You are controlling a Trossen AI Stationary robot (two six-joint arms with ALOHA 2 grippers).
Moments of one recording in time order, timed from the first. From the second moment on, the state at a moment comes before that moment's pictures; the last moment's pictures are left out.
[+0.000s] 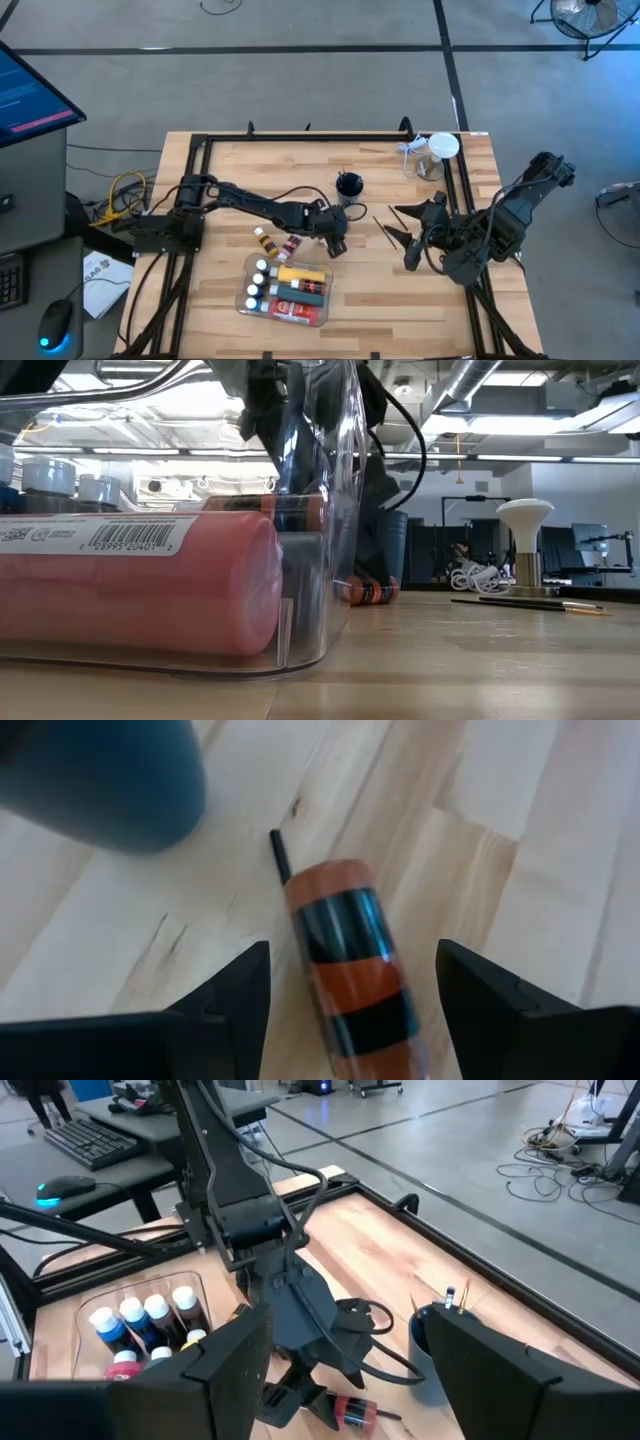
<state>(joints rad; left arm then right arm) -0.07 2.06 1.36 -0.28 -0.29 -0.42 0.73 1.23 1.30 -0.88 1.10 0.84</state>
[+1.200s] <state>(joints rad) -0.07 2.04 1.36 -0.32 -0.24 -0.39 0.70 1.21 1.29 -0.96 1.10 0.83</state>
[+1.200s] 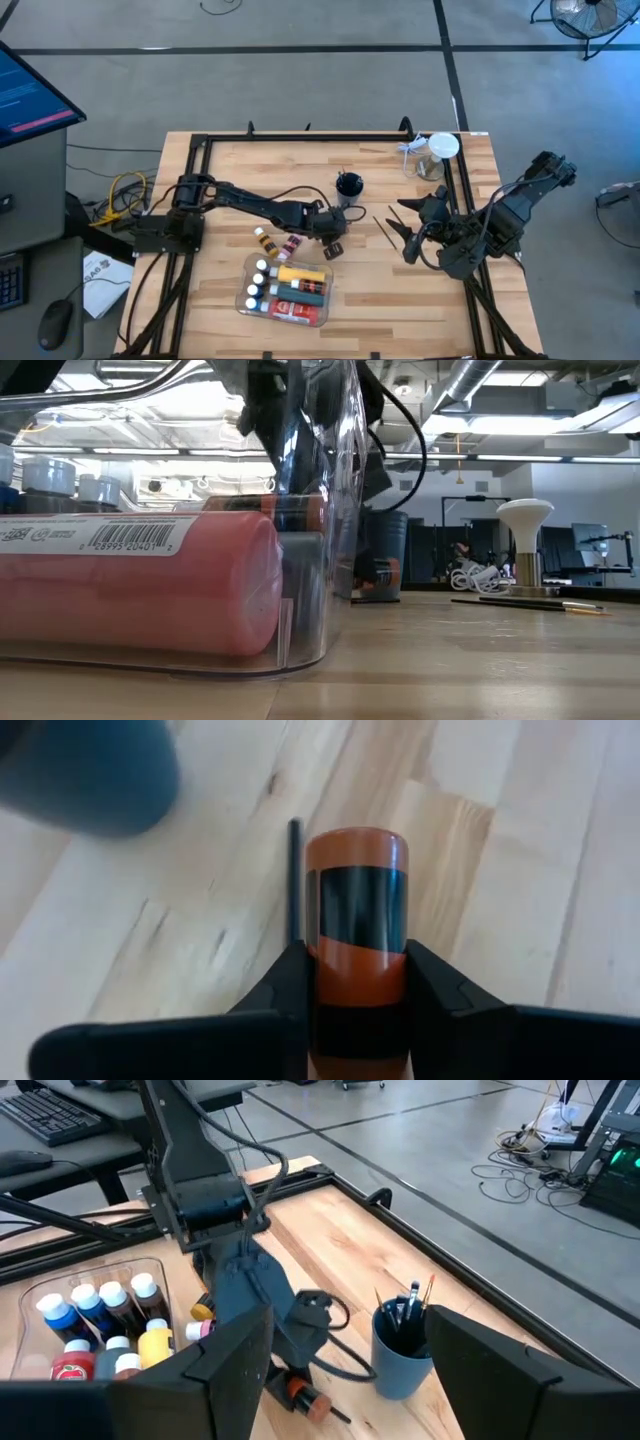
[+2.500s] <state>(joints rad) -0.55 1.75 1.36 -0.55 -0.20 -0.59 0.62 1.22 1.29 -0.93 1.10 0.83</state>
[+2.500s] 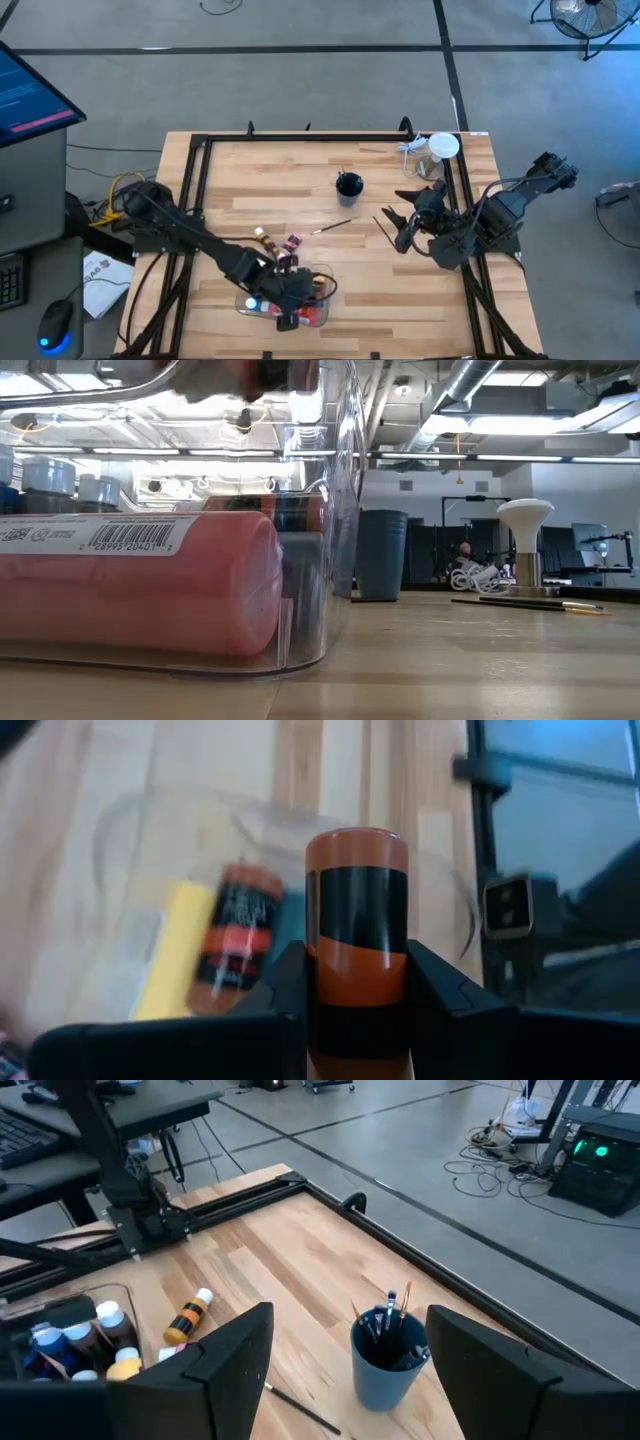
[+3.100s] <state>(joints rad) -0.55 1.86 1.28 -0.42 -0.10 -0.54 0.60 1.27 1.29 -0.89 1.10 0.83</state>
